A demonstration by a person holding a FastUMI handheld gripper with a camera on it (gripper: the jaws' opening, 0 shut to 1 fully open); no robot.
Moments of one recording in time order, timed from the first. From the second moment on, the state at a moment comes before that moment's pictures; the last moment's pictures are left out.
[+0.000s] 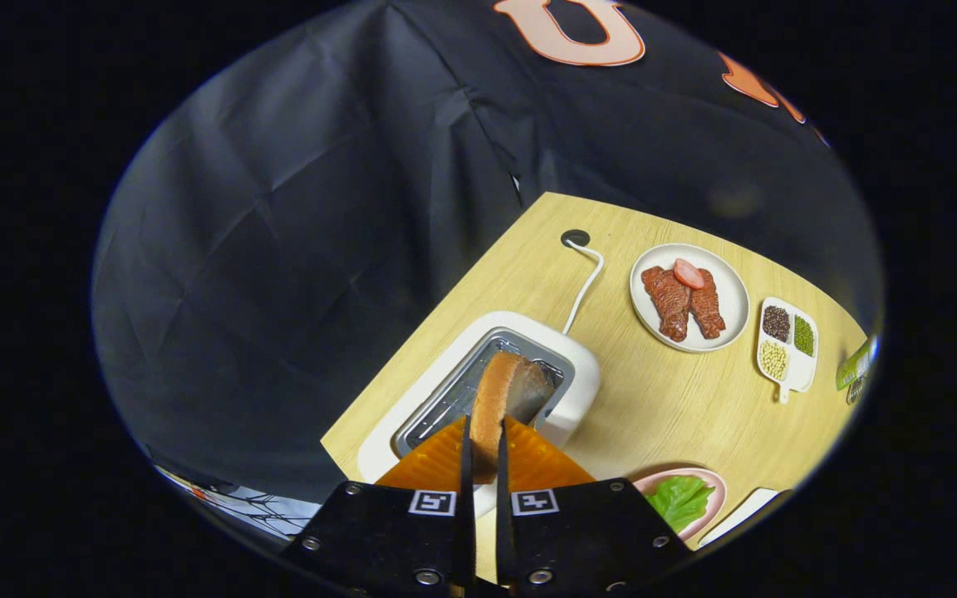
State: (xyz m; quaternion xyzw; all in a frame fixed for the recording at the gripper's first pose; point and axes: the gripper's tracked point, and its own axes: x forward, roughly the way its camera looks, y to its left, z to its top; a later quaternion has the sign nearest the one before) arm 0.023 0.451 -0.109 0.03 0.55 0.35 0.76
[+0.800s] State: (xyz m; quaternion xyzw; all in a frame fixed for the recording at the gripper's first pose) arm 0.006 0.393 -0.051 0.17 0.48 0.40 0.76
